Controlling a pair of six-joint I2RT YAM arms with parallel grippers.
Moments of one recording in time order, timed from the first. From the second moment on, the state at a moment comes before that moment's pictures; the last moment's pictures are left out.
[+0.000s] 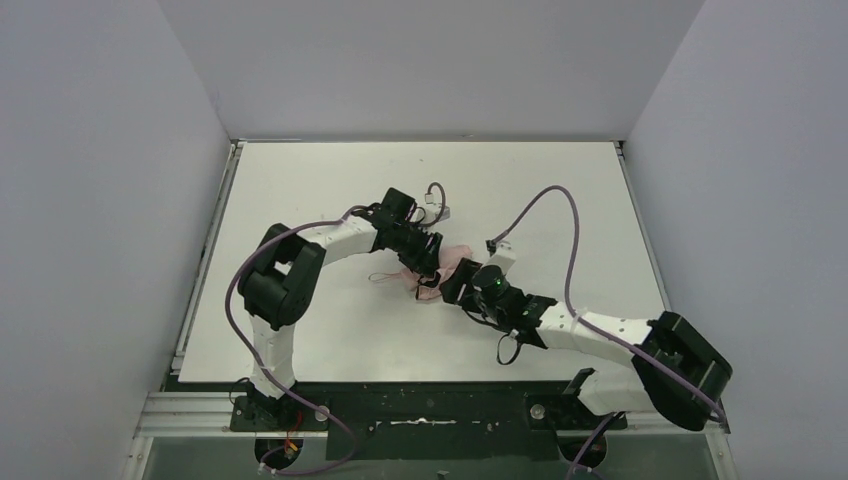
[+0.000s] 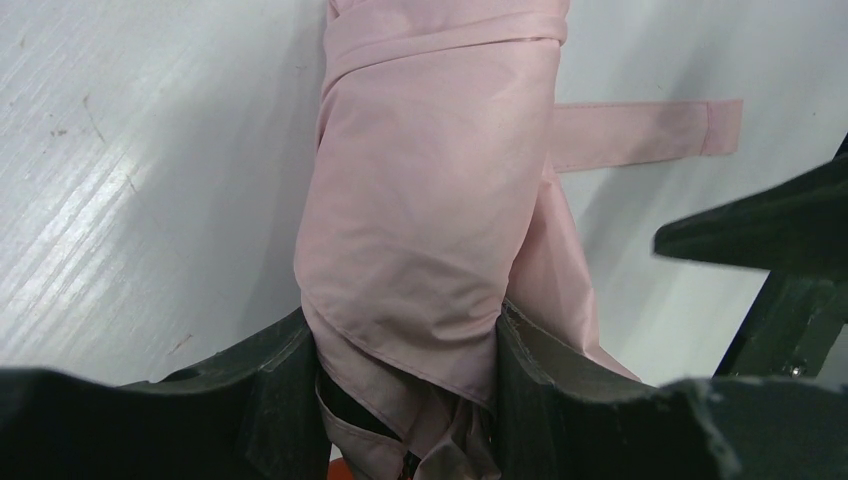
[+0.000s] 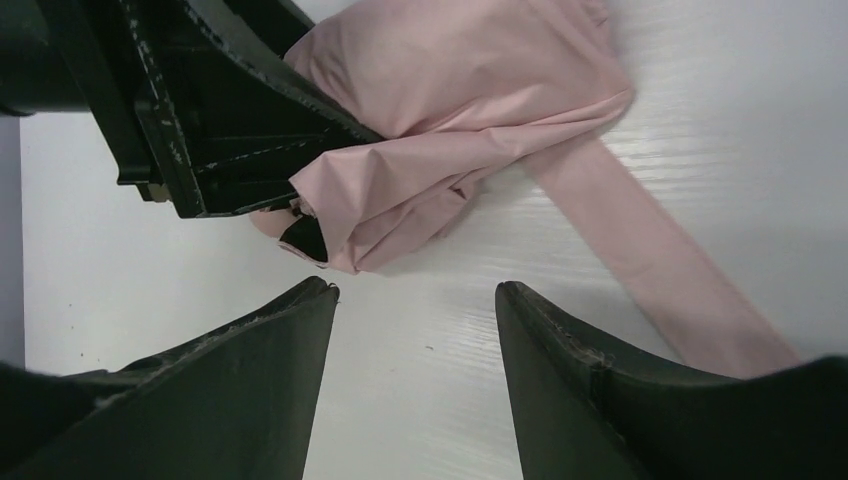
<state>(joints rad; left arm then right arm) -0.59 2.00 1.30 -0.29 0.57 -0.01 0.81 1.23 0.51 0.08 0.28 0.90</state>
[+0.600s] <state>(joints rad) -0.58 1.98 1.27 -0.28 0.53 -0.07 0.91 1.64 0.60 0.42 0.25 0.96</state>
